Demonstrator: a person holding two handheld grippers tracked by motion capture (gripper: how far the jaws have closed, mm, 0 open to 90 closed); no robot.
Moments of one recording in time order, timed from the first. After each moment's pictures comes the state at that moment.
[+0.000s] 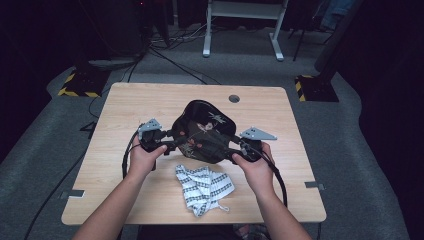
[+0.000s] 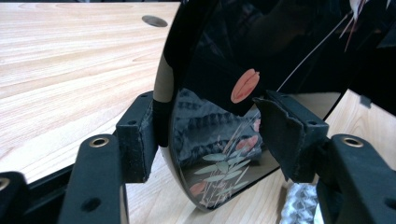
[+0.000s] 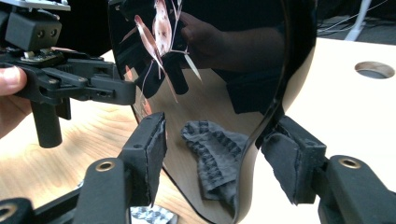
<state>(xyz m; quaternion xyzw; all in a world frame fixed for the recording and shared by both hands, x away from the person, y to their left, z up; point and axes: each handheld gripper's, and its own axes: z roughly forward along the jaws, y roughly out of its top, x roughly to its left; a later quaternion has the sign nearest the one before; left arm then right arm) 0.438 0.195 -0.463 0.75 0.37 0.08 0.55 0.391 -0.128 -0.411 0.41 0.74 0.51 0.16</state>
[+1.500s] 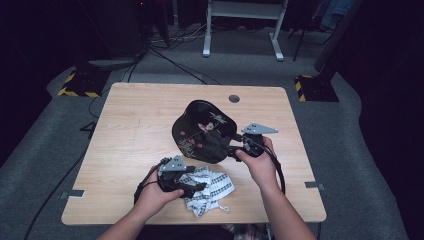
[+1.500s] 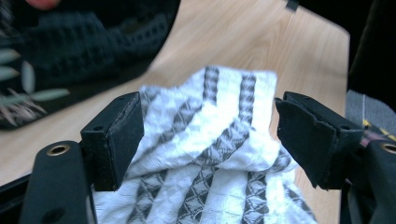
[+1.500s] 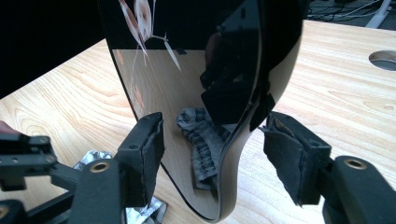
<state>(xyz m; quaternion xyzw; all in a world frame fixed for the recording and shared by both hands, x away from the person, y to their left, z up) 0.338 0.123 -0.481 0.84 0.30 0.03 0.46 0.409 -0.137 -0.413 0.39 0.77 0.49 0.14</state>
